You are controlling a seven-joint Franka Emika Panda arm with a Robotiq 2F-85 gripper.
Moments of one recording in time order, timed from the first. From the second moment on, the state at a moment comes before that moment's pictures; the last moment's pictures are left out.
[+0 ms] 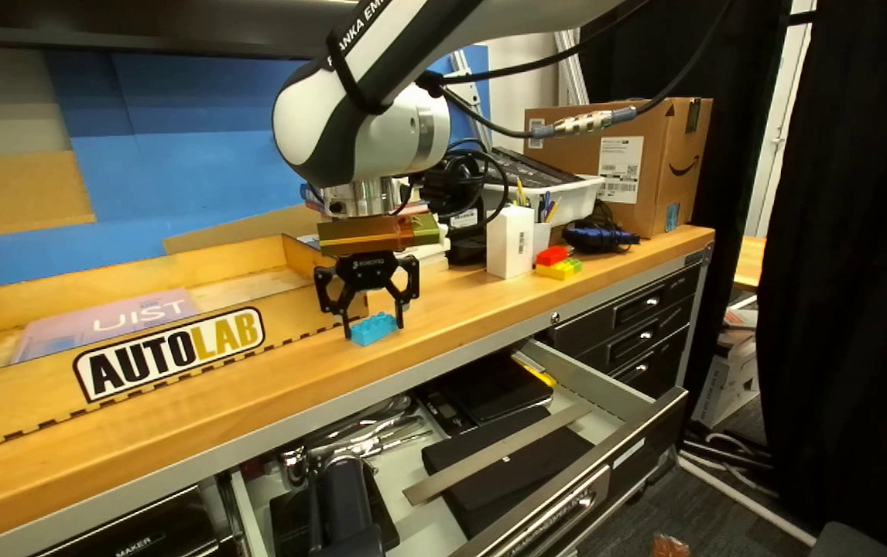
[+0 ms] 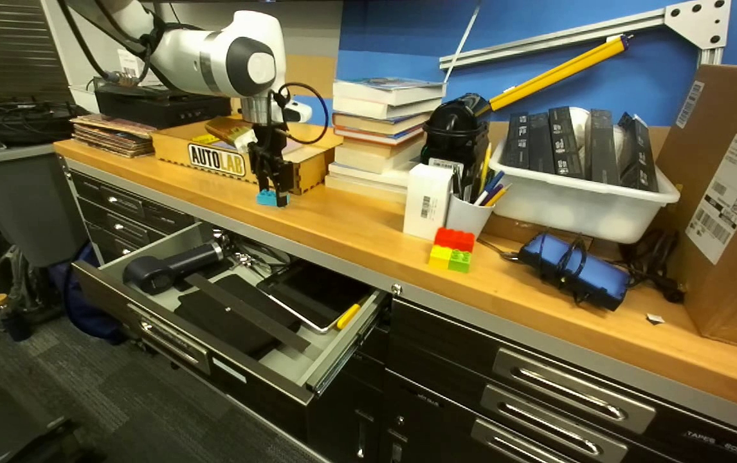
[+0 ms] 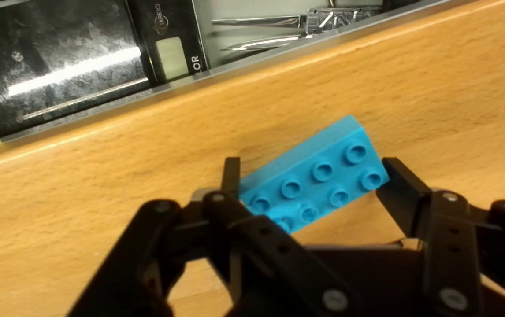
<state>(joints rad) 0.19 0.46 0.03 -1.64 -0.04 2.11 0.50</state>
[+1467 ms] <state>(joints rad) 0.13 0.22 0.03 -2.27 0.08 2.35 0.66</state>
